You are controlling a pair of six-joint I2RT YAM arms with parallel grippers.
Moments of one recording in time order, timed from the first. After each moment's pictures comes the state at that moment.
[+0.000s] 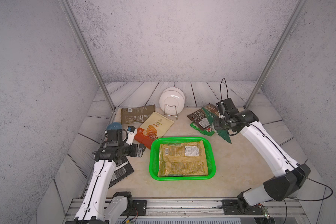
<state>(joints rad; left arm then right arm) 0.00 0.97 0.91 -0.84 0.33 0.18 0.49 1.46 1.64 -1.13 0.32 0.37</state>
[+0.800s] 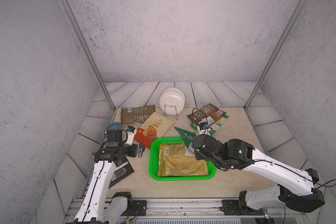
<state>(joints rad) 0.00 0.96 0.91 -0.84 0.32 0.18 1.21 1.33 1.56 -1.20 0.61 0.80</state>
